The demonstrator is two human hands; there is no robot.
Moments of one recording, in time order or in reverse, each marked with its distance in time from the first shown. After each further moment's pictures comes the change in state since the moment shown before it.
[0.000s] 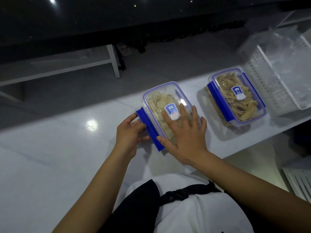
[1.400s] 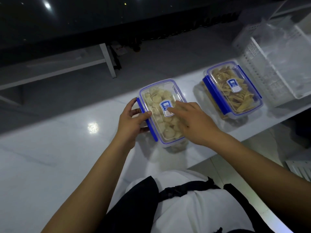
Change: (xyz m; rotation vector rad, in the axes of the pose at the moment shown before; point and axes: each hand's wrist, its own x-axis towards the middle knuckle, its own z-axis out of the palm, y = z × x) left_hand 0.004 0.024 0.015 0.126 -0.089 0.080; right_hand 0.014 0.035 -0.044 0.272 -0.136 -0.110
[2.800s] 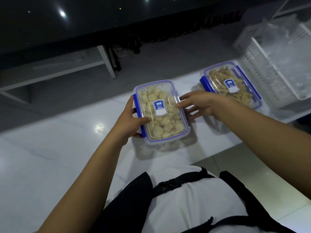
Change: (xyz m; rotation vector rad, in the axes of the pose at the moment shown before) left_hand -0.012 0.017 0.015 0.366 -0.039 -0.081; right_hand 0.069 0.056 -0.039 0.845 -0.382 0.623
